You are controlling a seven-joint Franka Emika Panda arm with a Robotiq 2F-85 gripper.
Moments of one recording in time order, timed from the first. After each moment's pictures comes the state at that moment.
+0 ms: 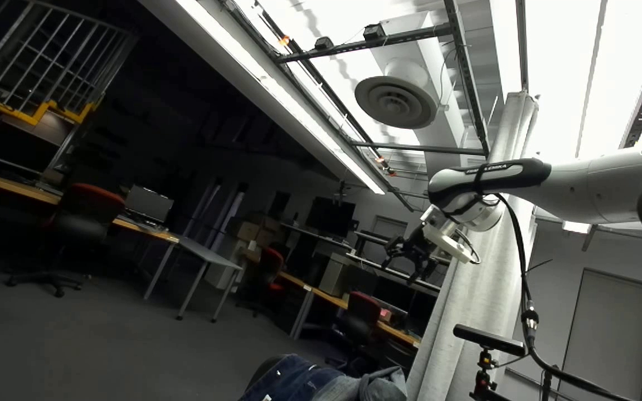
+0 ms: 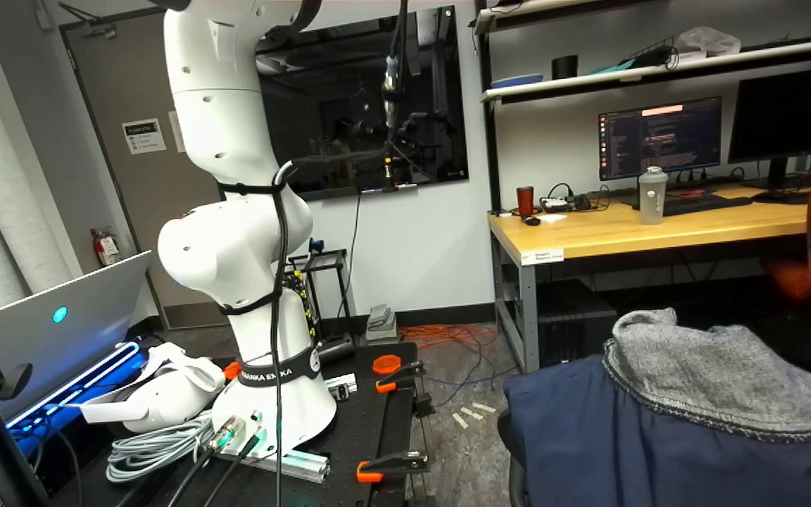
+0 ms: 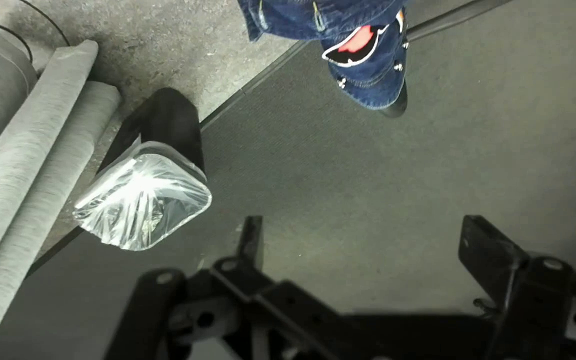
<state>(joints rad) -0.27 0.08 -0.33 -1.59 0.14 2.06 0.05</state>
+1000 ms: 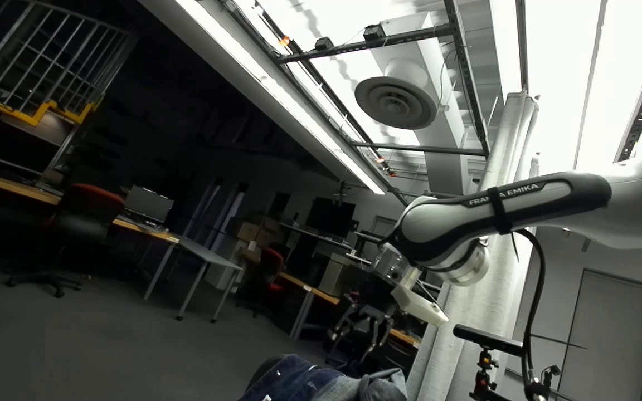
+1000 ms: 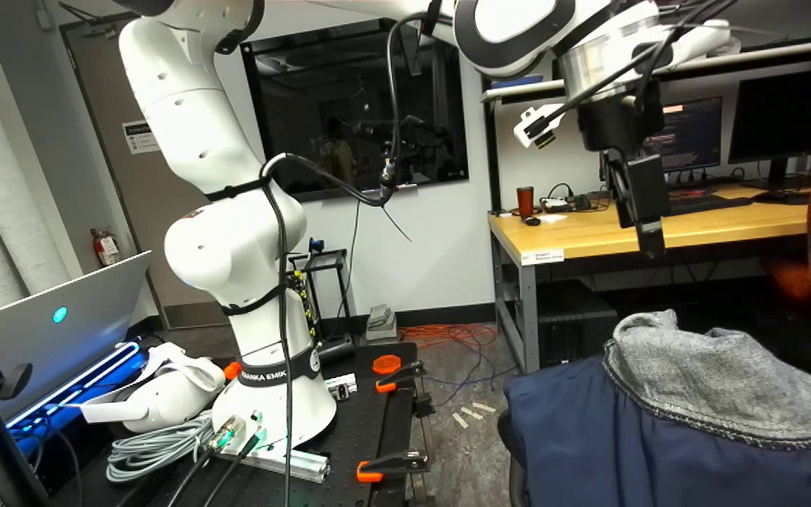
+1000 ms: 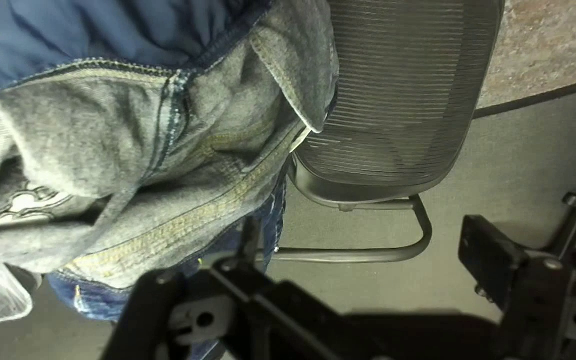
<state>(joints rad) -0.12 -0.22 -0.08 -2.32 0.03 2.32 0.00</state>
